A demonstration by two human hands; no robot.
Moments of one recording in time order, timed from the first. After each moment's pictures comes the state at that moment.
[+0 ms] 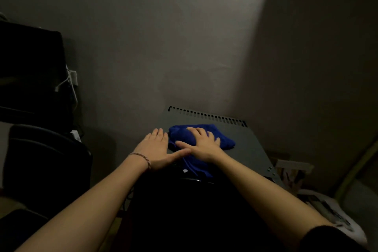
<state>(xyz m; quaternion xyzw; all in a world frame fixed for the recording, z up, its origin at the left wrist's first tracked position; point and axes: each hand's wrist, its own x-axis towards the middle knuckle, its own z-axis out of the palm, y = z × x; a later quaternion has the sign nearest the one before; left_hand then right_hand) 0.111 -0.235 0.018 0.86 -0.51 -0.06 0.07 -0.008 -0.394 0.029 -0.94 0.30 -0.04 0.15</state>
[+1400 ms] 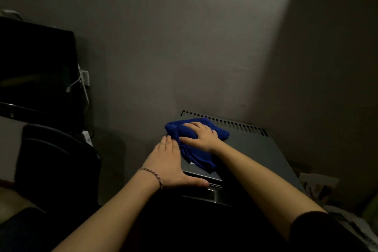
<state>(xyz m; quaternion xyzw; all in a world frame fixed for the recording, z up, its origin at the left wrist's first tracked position) 0.109 -0.232 0.022 0.86 -0.49 -0.09 0.06 0.077 -0.431 0.023 -0.97 0.20 -0.06 0.15</state>
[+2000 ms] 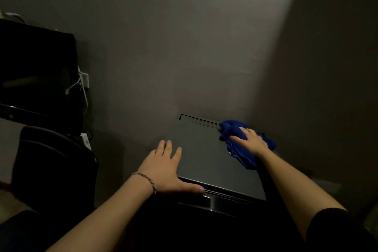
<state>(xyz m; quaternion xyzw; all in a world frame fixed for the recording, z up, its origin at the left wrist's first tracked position) 0.109 -0.239 0.016 0.86 -0.50 -0.09 0.01 -0.010 -0.579 0.019 -0.90 0.39 -0.07 0.15</state>
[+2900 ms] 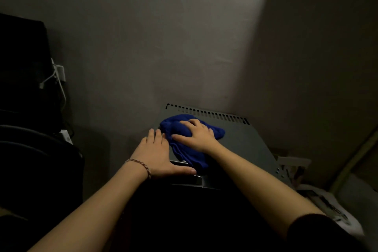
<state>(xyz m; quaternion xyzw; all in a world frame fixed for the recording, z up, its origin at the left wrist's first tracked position) 0.111 -0.238 0.018 0.86 -0.51 -0.07 0.04 0.036 -0.416 0.019 -0.95 0.27 -0.09 0.13</state>
